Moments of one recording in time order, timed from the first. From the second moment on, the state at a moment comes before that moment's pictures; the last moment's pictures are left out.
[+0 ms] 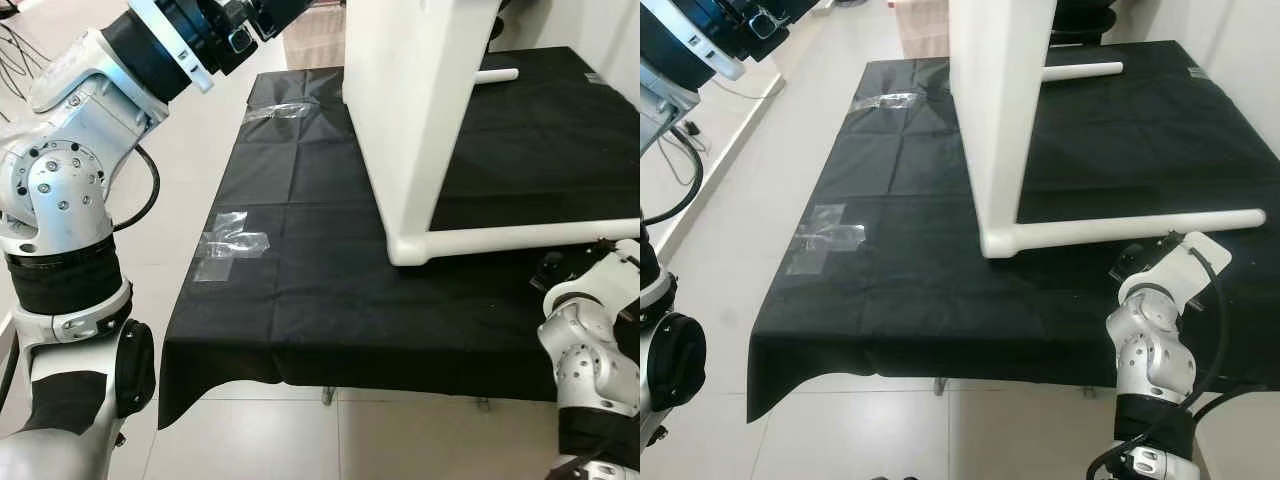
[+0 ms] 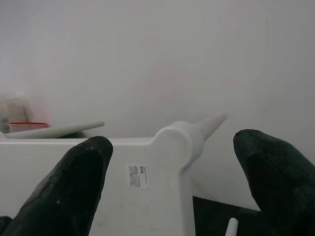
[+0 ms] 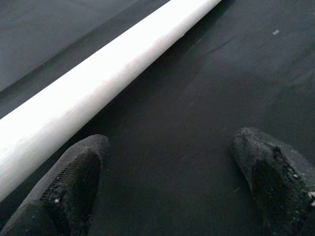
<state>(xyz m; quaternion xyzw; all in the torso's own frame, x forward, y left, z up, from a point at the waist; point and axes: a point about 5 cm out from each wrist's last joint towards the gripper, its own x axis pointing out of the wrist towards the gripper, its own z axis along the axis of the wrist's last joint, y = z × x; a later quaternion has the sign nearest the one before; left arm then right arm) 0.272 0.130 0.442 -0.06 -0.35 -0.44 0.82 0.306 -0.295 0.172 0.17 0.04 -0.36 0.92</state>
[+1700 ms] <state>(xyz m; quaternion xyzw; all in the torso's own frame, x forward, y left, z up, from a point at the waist) 0.280 0.131 0.174 -0.13 -0.08 -0.20 0.97 0.313 -0.173 0.181 -0.15 -0.08 0.04 0.98</state>
